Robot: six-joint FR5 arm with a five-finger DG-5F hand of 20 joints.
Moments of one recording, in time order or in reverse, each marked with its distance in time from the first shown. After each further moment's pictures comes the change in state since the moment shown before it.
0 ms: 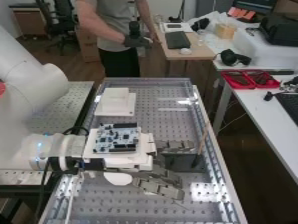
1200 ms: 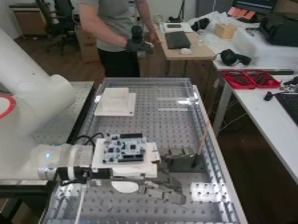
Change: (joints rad) arm -0.009 -0.065 0.052 -0.031 -0.052 -0.019
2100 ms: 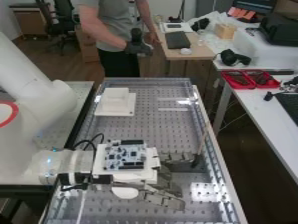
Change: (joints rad) arm -0.006 -0.022 0.003 0.010 0.005 0.016
